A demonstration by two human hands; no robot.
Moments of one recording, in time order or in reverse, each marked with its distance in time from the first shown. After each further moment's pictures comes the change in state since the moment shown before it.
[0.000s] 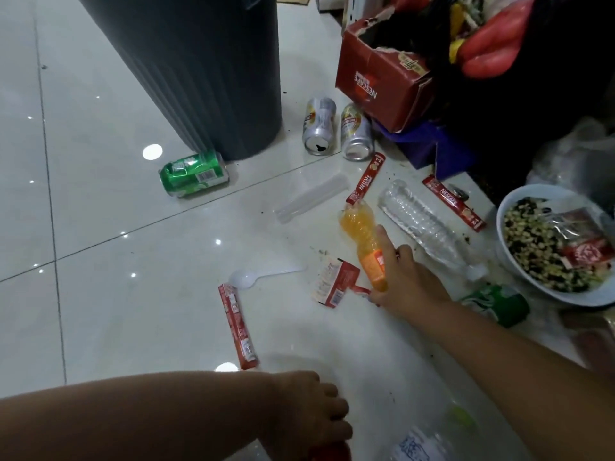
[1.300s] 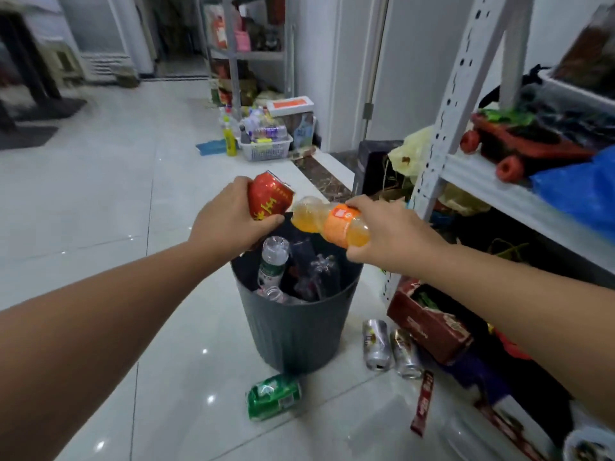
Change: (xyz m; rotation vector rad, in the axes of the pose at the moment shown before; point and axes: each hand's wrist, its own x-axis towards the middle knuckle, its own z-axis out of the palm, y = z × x) left_hand -0.386 -0.180 -0.326 0.005 1.489 -1.149; right_hand 0.105 -0.256 -0.405 -0.075 0.535 -0.354
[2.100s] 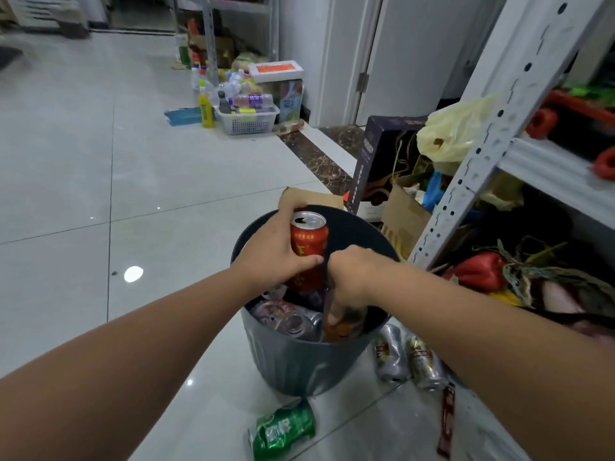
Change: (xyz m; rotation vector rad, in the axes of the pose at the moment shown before) left_hand 0.036 -0.057 0.110 -0.410 -0.306 0.152; right_hand 0.083 -0.050 0.108 -0.127 -0.621 0.099
